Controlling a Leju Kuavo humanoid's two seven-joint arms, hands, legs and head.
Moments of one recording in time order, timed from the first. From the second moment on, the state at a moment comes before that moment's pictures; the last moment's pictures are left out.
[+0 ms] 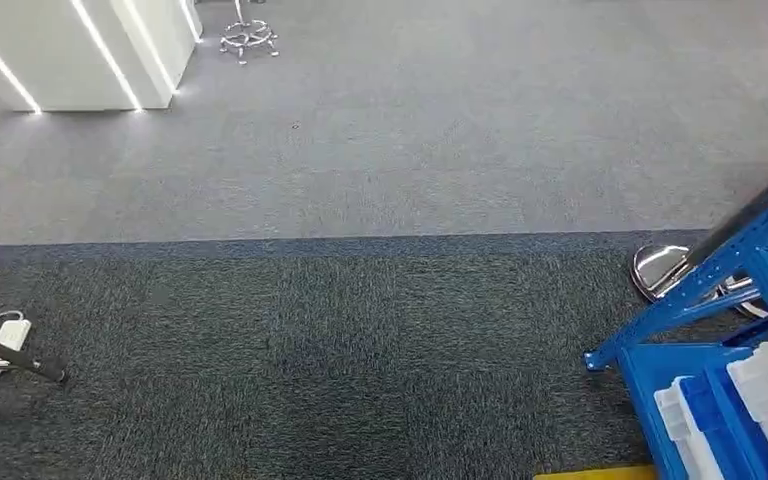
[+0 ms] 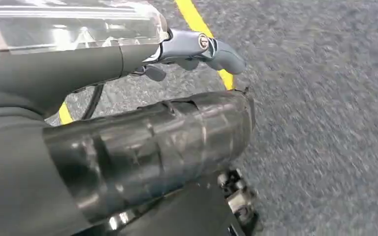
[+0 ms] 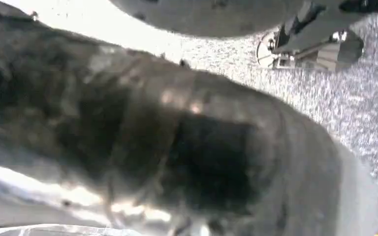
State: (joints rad) left arm -0.07 -0.23 1.03 -0.21 -1.31 0.33 -0.43; right arm -0.05 0.23 -0.97 -0.23 0.89 -0.37 -0.19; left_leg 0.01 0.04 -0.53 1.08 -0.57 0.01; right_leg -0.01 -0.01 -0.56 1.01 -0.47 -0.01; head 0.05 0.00
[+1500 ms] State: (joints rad) left arm -0.06 -0.22 1.04 -0.21 -1.30 0.33 -0.42; right arm -0.04 0.23 -0.98 -0.23 0.90 -0.37 -0.19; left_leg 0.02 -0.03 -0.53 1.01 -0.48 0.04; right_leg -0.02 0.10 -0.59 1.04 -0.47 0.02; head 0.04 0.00
